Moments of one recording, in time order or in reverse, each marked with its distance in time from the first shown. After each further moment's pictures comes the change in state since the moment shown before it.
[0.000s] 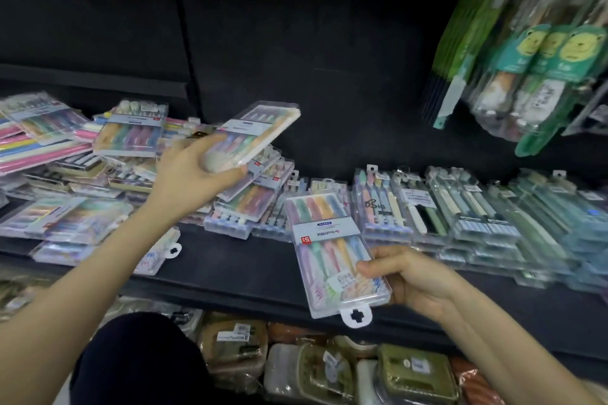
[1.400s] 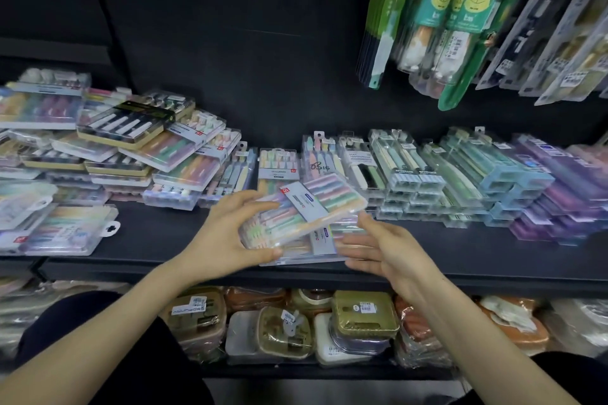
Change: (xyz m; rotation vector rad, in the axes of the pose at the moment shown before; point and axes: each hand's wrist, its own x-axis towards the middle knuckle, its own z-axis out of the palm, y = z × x) left_hand -0.104 0.024 0.099 -0.106 -0.466 0.395; right_hand -0.021 0.059 -0.041 0.189 0.427 -0.188
